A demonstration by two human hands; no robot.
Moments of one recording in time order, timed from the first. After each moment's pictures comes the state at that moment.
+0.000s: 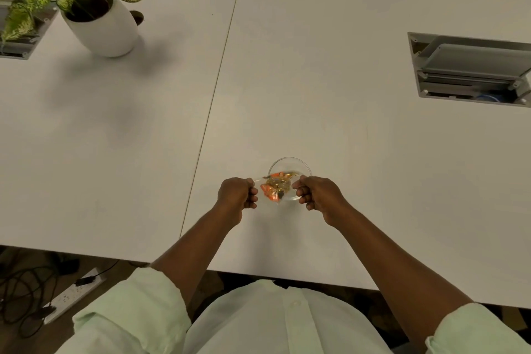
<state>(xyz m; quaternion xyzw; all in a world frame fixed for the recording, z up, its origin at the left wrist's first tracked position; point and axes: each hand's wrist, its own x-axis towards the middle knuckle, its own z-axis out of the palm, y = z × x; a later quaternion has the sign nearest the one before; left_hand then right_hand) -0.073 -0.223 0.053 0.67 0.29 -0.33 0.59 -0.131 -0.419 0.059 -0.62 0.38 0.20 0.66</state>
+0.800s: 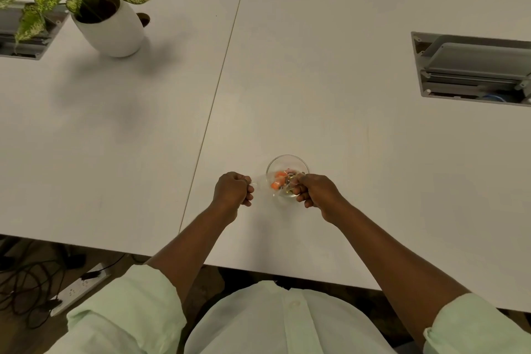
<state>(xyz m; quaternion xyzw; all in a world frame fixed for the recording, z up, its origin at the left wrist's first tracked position) -0.080 -0.221 0.054 0.76 0.24 -0.27 0.54 -0.131 -0.425 0.054 -0.65 0.35 0.21 0.64</state>
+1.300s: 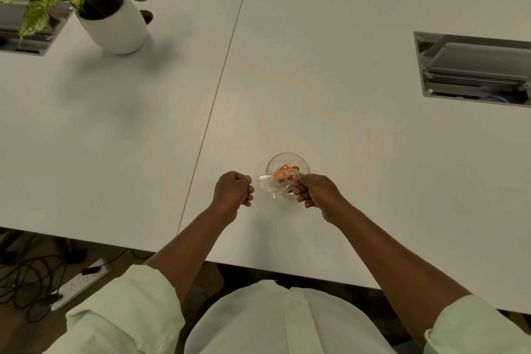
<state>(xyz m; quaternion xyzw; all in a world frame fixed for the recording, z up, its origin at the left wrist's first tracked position) -0.088 -0.221 0.054 0.77 0.23 -0.26 0.53 -0.137 -0.427 0.054 -0.66 0.34 0.22 0.63</state>
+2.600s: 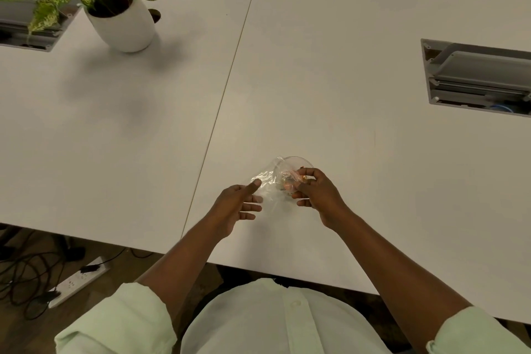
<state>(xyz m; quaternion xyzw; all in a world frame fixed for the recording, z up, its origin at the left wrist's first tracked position) -0.100 -0.188 0.050 0.64 0.21 -0.38 0.63 -0.135 -0.412 0.050 -0.64 0.31 0.15 0.69</state>
